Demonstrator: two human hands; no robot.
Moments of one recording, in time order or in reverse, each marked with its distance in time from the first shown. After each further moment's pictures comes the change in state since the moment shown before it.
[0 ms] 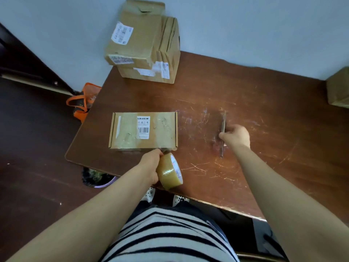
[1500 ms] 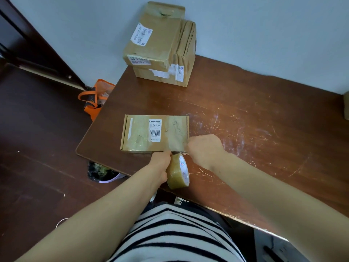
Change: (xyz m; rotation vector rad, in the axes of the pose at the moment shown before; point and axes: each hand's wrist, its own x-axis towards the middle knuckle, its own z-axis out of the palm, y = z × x) left_hand 0.007 0.003 0.006 -0.014 0.041 0.092; right_hand -0.074 -0.068 0.044 -1.189 -0.260 -1.009
